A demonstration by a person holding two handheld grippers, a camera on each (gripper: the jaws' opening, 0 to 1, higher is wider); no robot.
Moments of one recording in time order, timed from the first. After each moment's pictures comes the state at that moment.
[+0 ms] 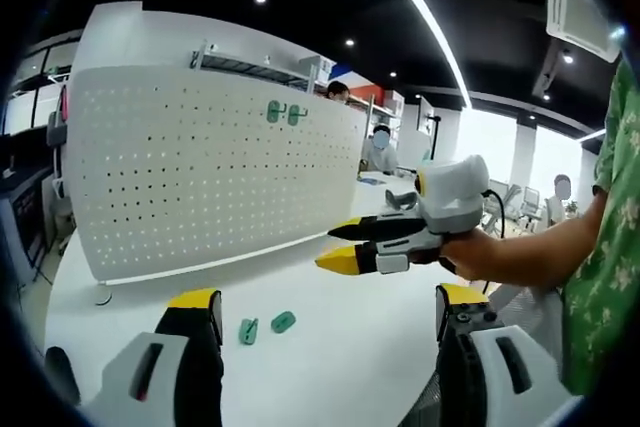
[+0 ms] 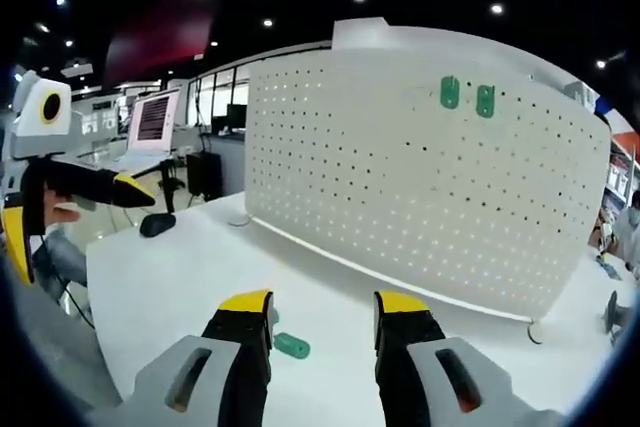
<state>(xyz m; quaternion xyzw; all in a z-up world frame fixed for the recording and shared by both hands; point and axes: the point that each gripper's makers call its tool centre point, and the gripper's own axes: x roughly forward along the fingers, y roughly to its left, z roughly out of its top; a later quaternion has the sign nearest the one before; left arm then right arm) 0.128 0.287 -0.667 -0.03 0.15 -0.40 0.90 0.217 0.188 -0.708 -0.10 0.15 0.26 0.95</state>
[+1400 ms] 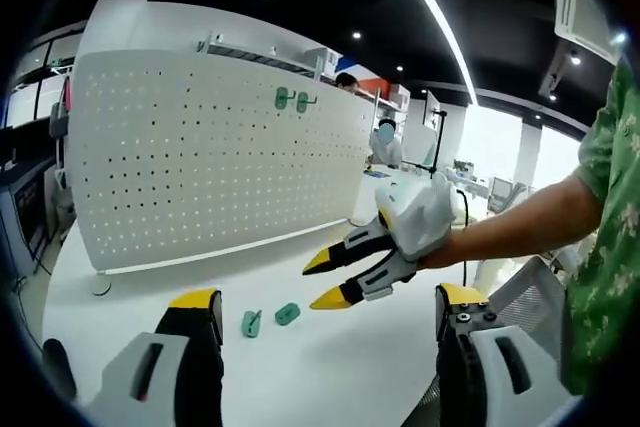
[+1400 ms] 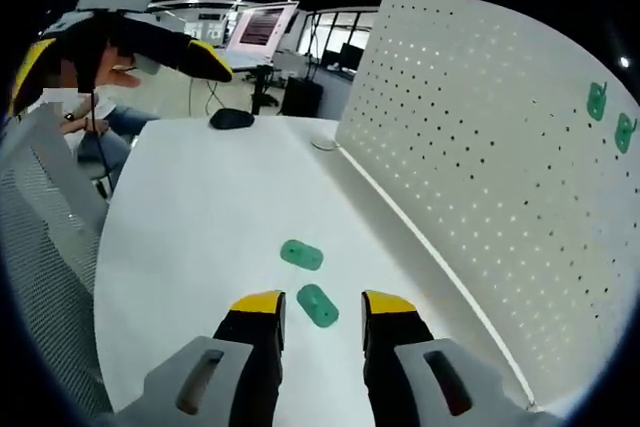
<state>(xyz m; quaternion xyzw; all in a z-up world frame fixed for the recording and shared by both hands) 0.137 0.288 -0.678 -0.03 0.17 -0.39 0.90 0.218 0.224 -0.786 -0.29 0.21 0.44 0.83</state>
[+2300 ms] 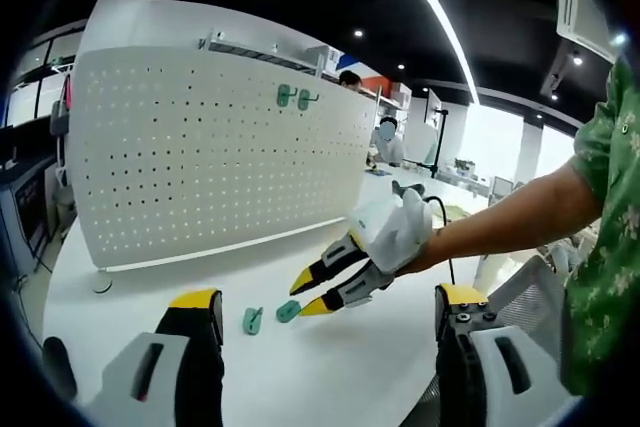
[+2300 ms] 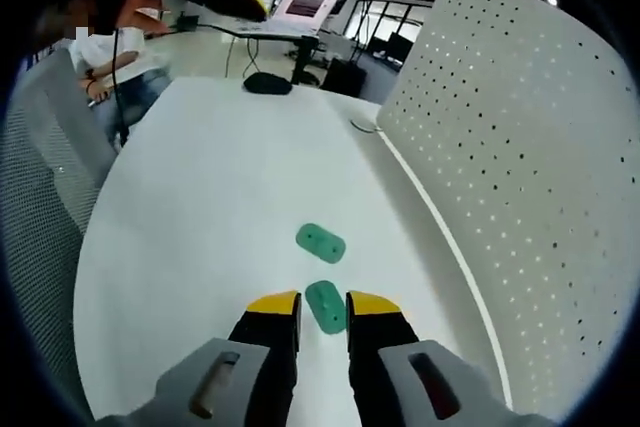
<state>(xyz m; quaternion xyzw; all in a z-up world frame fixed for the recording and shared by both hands) 0.136 0.291 -0.681 -0.03 0.17 -0.39 0.90 0.222 0.239 -0.818 -0.35 0.22 0.49 0.76</state>
